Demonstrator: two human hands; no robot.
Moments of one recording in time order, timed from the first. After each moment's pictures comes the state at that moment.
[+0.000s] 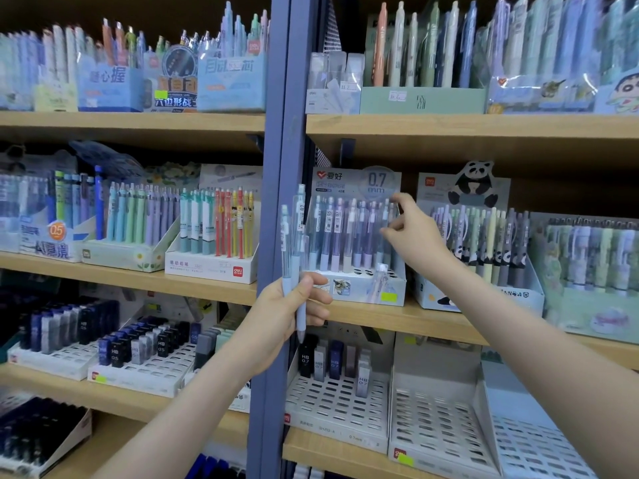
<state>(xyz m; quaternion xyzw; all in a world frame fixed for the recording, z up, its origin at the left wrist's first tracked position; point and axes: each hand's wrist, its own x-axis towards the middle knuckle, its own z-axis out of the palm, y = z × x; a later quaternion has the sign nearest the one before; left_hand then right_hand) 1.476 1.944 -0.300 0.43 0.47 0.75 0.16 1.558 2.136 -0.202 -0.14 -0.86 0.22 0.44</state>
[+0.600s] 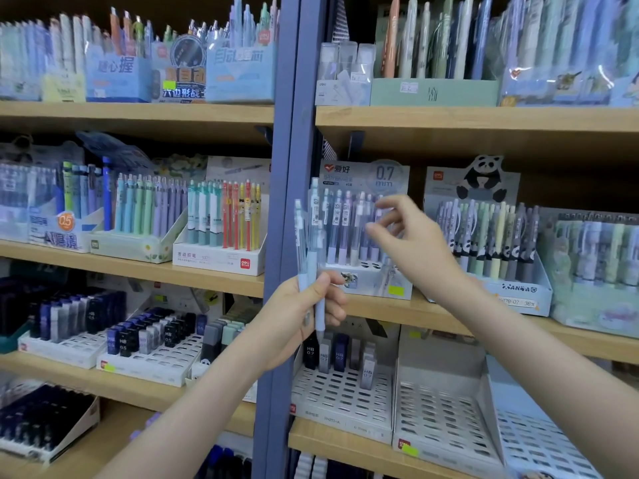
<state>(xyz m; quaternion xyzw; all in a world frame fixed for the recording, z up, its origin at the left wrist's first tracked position) 1.486 1.940 -0.299 0.45 0.44 0.74 0.23 1.585 2.083 -0.218 -0.05 -0.86 0.24 0.45</state>
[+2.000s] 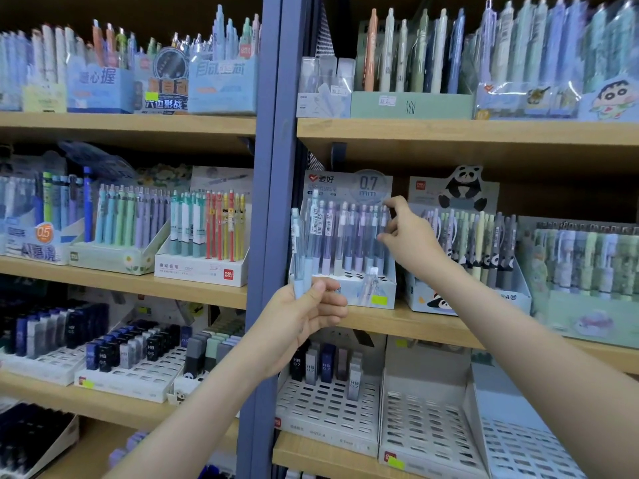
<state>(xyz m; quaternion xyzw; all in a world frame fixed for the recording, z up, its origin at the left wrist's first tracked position) 1.495 1.959 -0.295 0.42 0.43 0.76 0.23 1.555 2.153 -0.200 -0.14 -0.88 0.15 0.43</state>
